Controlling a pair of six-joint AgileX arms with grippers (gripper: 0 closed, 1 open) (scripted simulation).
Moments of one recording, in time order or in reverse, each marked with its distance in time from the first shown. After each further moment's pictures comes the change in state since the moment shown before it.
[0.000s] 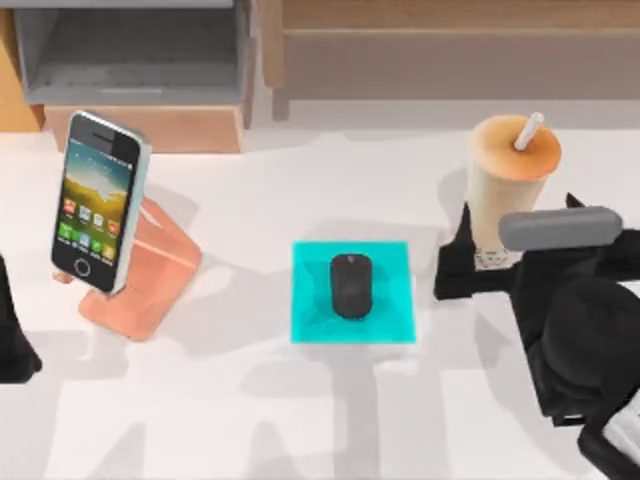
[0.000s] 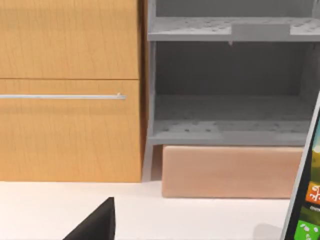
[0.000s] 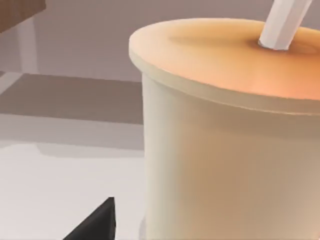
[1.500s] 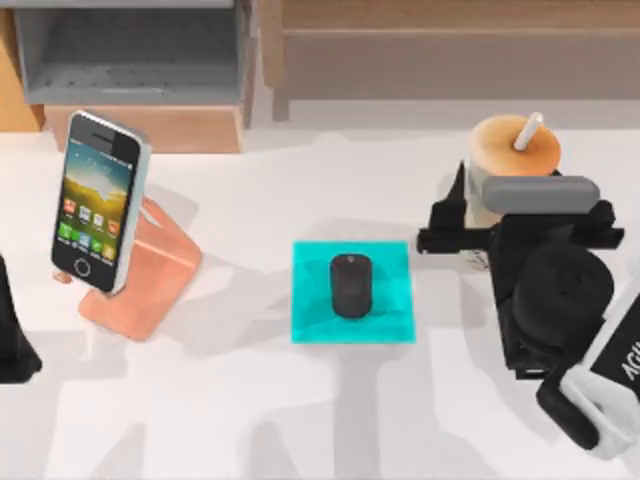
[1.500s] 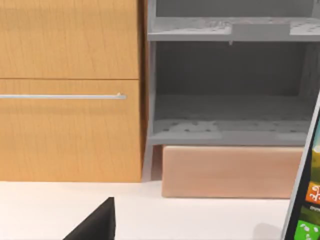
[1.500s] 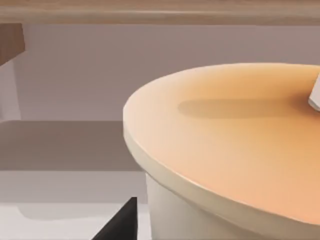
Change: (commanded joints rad) left arm 0.000 0.000 0.000 0.000 0.000 0.000; right arm -0.055 0.159 0.177 0.071 0.006 -0.003
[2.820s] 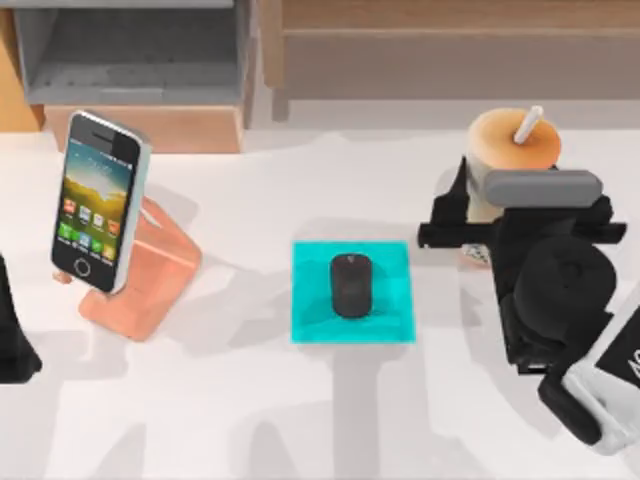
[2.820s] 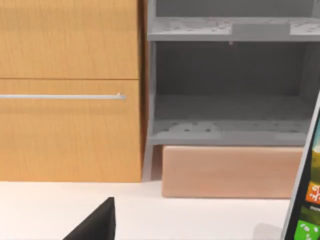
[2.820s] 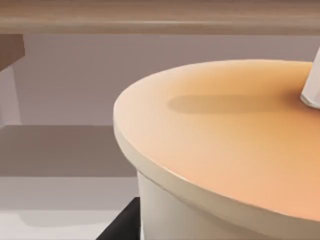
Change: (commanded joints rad) left arm 0.000 0.000 0.000 0.000 0.000 0.000; right arm 0.002 -0.038 -0.004 -0.036 -0.001 0.002
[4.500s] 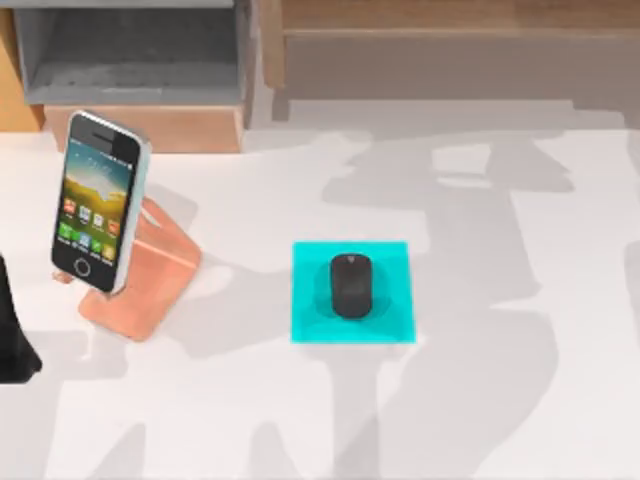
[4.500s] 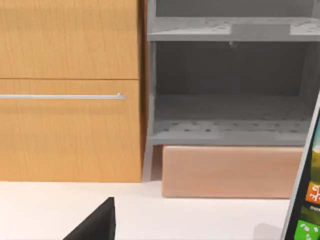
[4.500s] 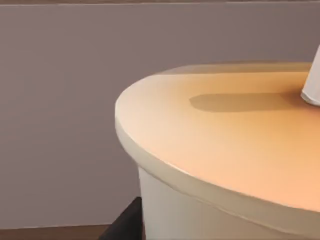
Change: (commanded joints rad) left arm 0.000 0.000 0.000 0.000 0.000 0.000; right arm -0.755 -0.203 0.559 -0.594 -0.686 0.032
